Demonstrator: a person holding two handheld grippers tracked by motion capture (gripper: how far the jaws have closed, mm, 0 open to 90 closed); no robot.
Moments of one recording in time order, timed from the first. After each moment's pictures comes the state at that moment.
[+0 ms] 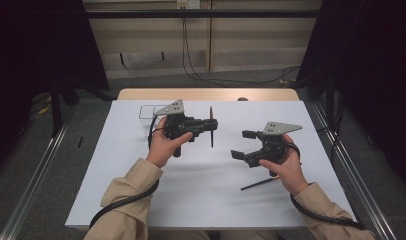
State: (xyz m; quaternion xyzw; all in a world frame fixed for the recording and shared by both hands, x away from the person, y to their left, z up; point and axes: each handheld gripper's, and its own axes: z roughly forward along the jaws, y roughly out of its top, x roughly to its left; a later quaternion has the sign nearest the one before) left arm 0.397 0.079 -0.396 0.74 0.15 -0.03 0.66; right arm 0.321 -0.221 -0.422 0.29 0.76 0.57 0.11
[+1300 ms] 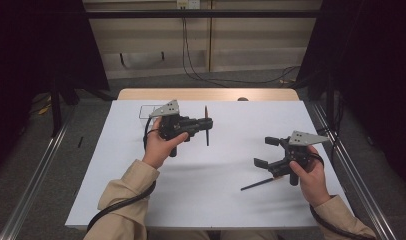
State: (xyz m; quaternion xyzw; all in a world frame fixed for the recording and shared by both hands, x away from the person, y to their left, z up) left arm 0.395 0.091 -0.394 0.74 0.15 0.00 0.66; right arm 0.291 -0.276 -0.432 0.31 0.75 0.58 0.12
